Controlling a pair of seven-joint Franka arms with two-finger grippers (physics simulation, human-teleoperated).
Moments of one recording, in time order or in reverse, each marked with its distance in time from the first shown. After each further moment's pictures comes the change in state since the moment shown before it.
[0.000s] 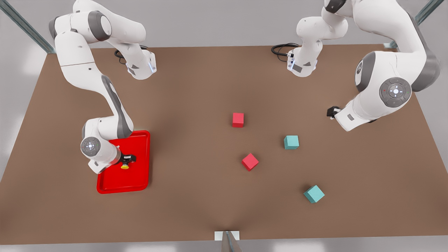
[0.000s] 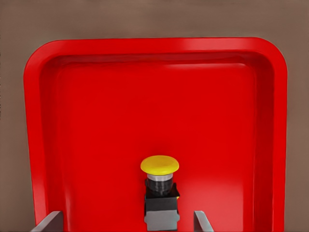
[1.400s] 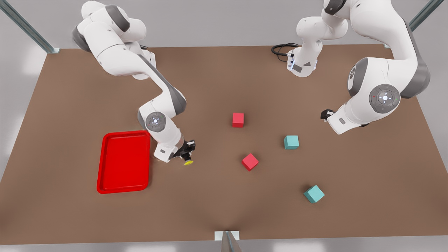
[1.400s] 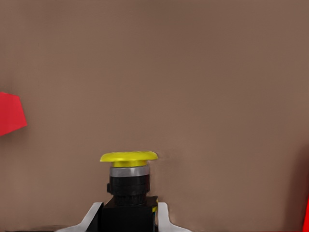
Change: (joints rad) left arm -0.001 0.018 -0.032 -0.001 0.001 0.015 0.004; right arm 0.302 0.059 0.250 0.291 0.042 -0.091 0.172
